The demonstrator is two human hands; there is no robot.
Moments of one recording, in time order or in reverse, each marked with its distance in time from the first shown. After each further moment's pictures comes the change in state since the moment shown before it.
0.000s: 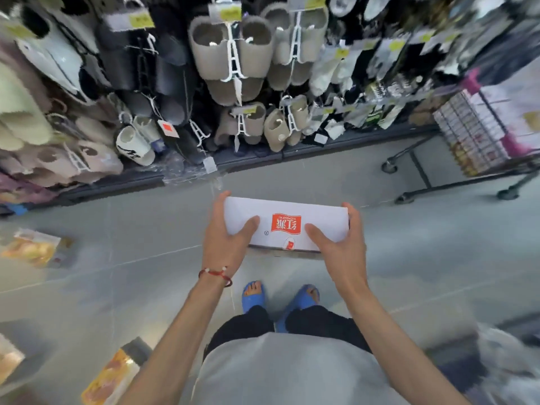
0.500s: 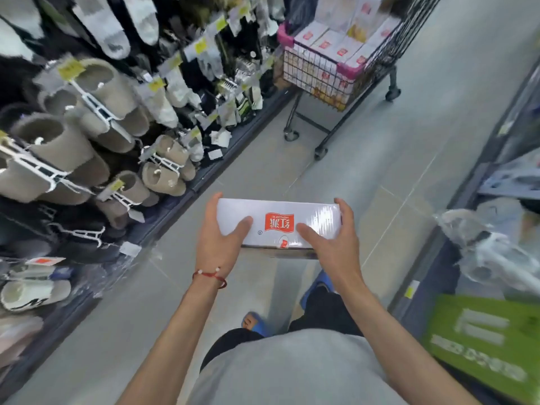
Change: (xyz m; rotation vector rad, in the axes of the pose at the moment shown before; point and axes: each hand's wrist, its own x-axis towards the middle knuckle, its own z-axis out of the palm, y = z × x) left_hand 0.006 0.097 0.212 0.295 -0.494 0.298; right_hand 0.041 0.072 -0.160 0.318 0.455 0.198
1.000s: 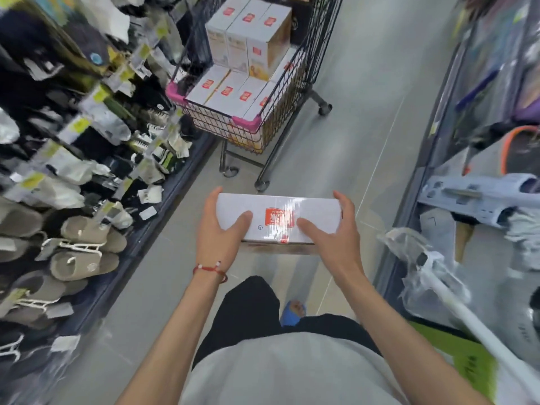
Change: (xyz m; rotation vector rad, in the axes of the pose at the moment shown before) left_hand 0.118 0.199 0.260 0.027 -0.172 0.116; right_hand 0.225 -0.055 -0.213 0.039 0.174 0.022
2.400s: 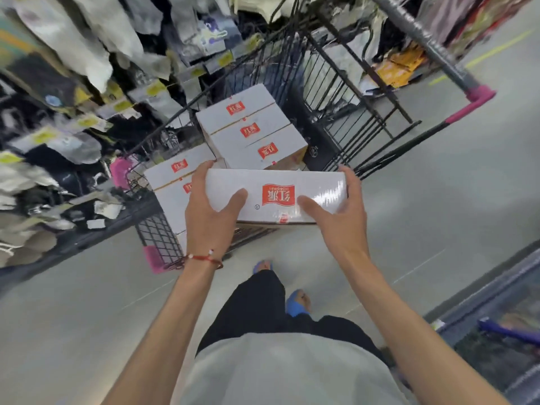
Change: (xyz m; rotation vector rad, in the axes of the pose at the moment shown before) left_hand 0.487 0.311 0.256 -0.185 0.574 -0.200; right_hand 0.677 -0.291 -0.040 -0.145 -0.499 -0.231
